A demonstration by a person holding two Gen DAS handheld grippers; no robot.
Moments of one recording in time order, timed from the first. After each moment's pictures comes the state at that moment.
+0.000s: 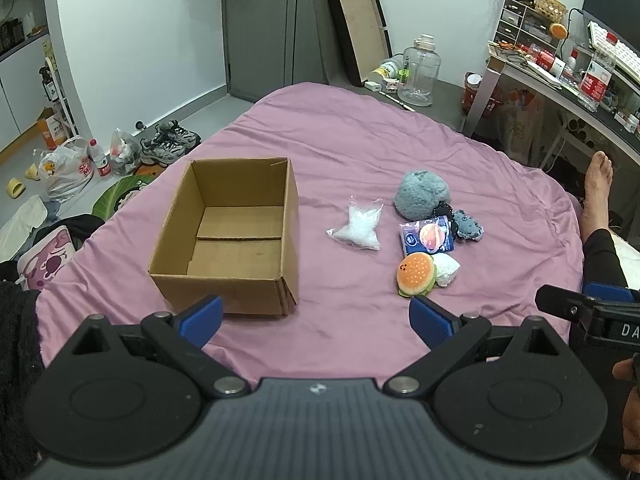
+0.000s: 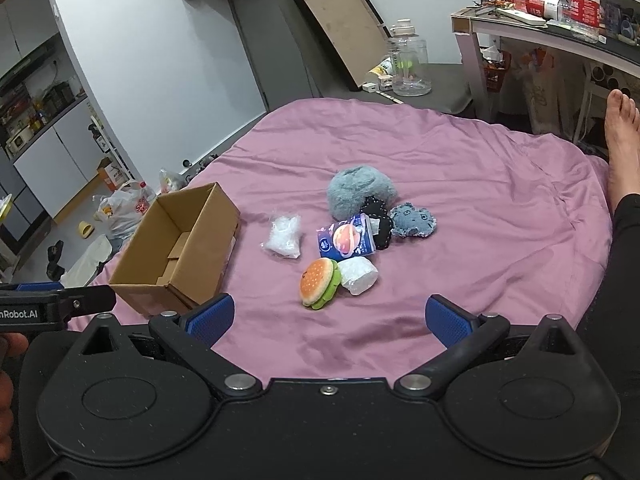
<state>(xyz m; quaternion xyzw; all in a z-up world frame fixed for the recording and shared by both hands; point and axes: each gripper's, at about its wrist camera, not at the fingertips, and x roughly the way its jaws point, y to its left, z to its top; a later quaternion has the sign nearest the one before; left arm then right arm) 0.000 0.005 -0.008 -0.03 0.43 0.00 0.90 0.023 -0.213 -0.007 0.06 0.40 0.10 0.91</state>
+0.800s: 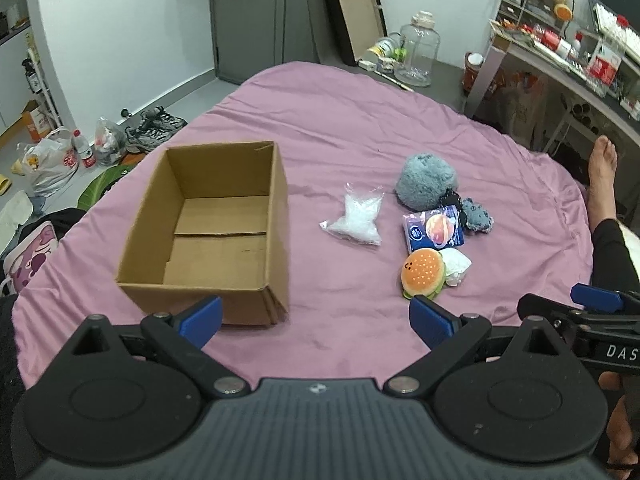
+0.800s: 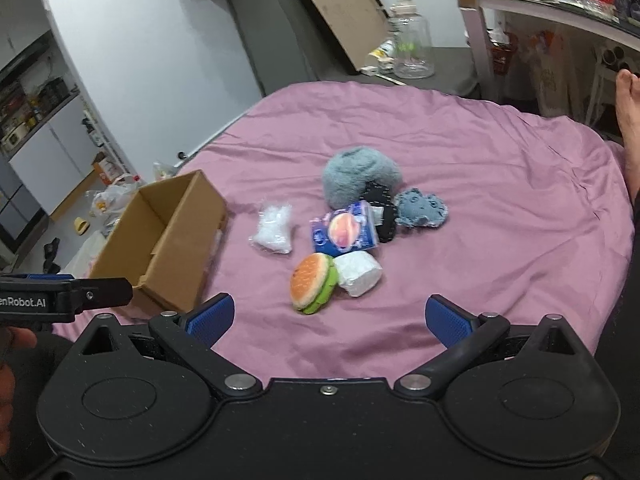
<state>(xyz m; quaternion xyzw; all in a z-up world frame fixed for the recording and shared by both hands) 0.044 -0.003 -0.039 -0.02 0.45 -0.02 0.89 0.053 -0.209 -0.052 0.07 0.41 0.09 0.90</state>
